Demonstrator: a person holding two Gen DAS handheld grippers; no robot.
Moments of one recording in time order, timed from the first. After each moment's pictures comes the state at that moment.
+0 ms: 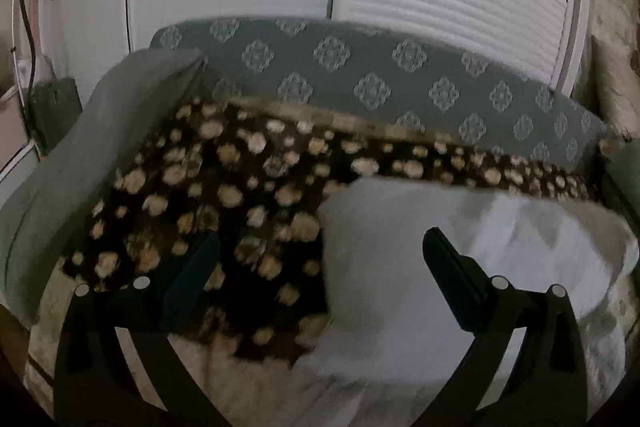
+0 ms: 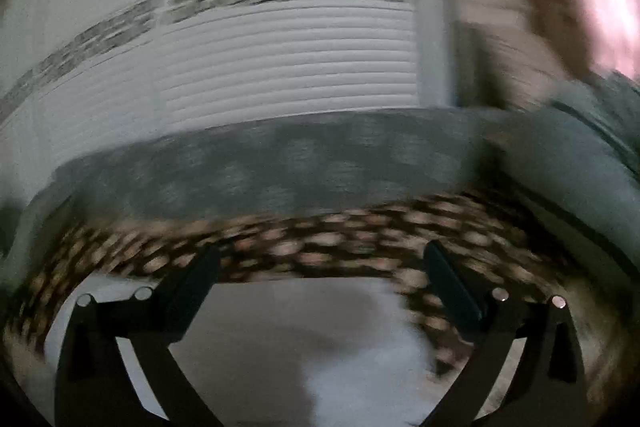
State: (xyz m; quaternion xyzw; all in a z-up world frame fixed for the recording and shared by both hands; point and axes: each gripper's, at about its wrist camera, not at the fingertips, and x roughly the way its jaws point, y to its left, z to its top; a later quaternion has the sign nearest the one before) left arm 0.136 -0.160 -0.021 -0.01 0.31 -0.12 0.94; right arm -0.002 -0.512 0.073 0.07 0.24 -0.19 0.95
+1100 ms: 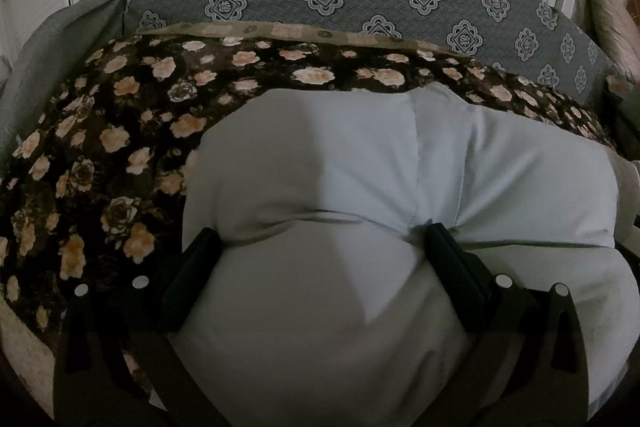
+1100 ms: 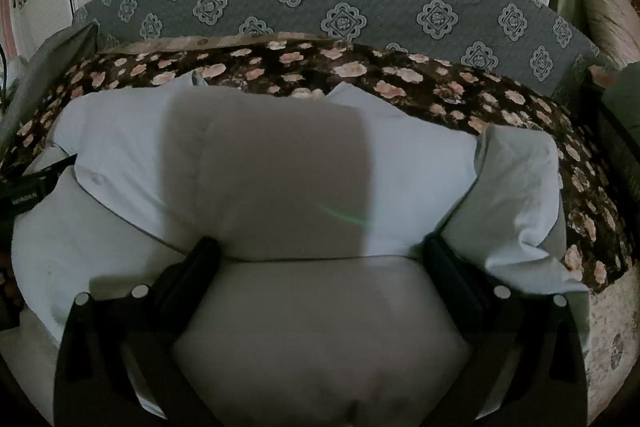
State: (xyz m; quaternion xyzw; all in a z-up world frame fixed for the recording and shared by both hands) left arm 0.204 -0.251 -0.156 0.04 0.39 -0.16 0.91; right arm 0.057 -0.508 -0.102 0.04 0.46 -0.11 0.88
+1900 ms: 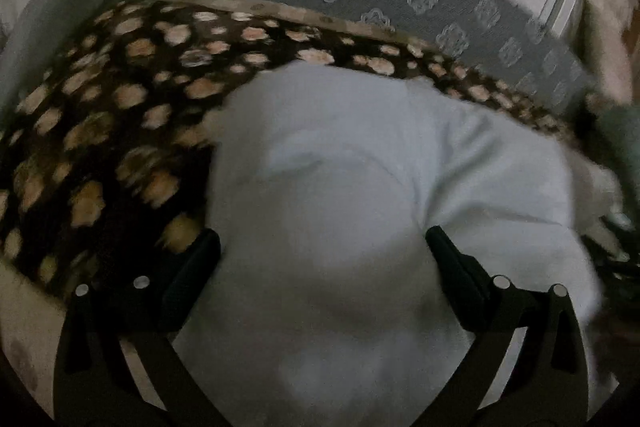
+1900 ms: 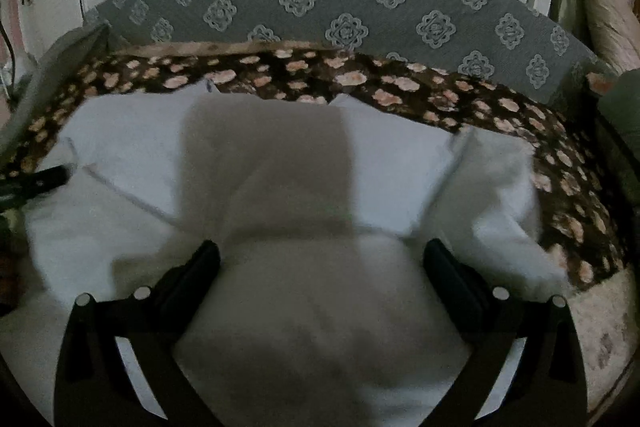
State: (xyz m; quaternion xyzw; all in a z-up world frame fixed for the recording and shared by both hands) left arm 0.165 -0.199 -0.126 -0.02 0.43 -0.19 0.88; right arm 0.031 -0.512 -0.071 0.04 0.46 -0.09 0.88
